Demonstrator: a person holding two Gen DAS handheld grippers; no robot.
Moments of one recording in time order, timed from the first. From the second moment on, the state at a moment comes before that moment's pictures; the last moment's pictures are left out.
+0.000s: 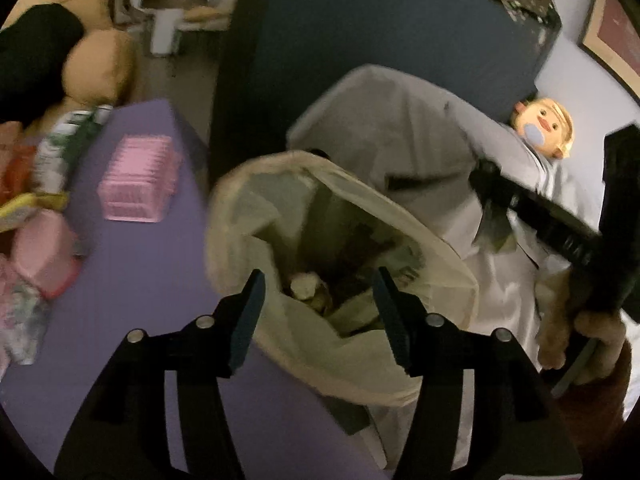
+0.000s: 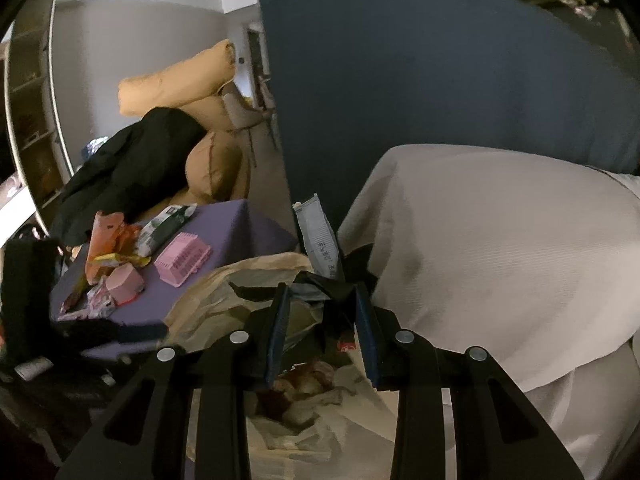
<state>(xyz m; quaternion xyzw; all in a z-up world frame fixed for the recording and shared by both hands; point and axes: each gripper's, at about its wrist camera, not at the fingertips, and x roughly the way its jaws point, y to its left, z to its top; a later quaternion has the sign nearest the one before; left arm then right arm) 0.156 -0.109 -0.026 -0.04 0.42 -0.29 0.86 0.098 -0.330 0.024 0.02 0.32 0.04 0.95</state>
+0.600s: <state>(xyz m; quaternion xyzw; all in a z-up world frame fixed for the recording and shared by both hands) 0.149 -0.035 -0.029 -0.06 0.41 -0.22 0.88 0.136 -0.293 -0.052 0.04 0.42 0.06 0.90</state>
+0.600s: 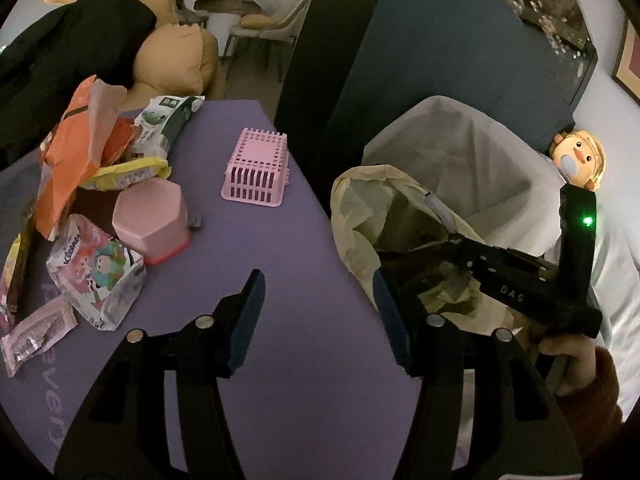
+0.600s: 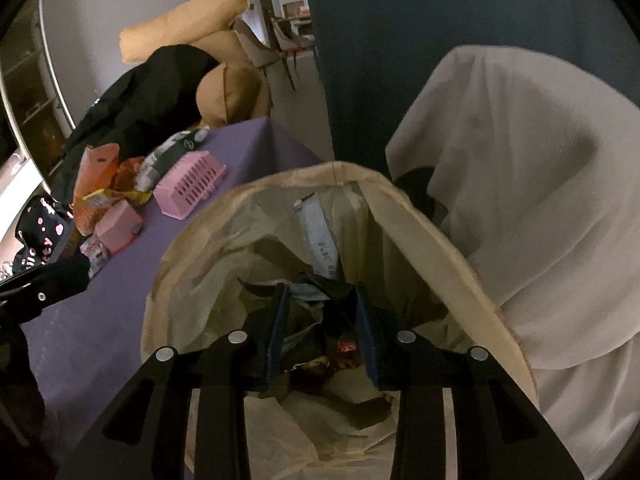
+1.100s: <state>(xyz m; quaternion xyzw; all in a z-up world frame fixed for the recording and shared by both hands) 0.143 -0.014 -0.026 -0.08 0.41 -0.22 0.88 0.124 -0.287 -0.030 0.04 0.40 0.06 0.91</state>
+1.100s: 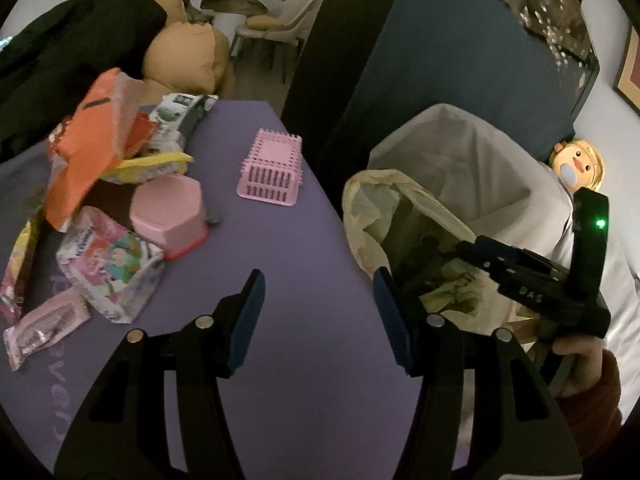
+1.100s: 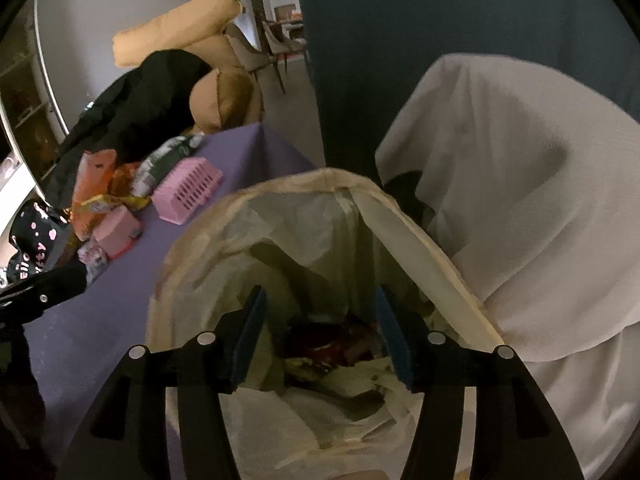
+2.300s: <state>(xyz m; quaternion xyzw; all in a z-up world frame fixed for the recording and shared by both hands) 0.103 0.254 -0.060 -0.19 0.40 -0.03 0.90 0.195 -0.023 -0.076 -0.12 0.46 0.25 0.84</state>
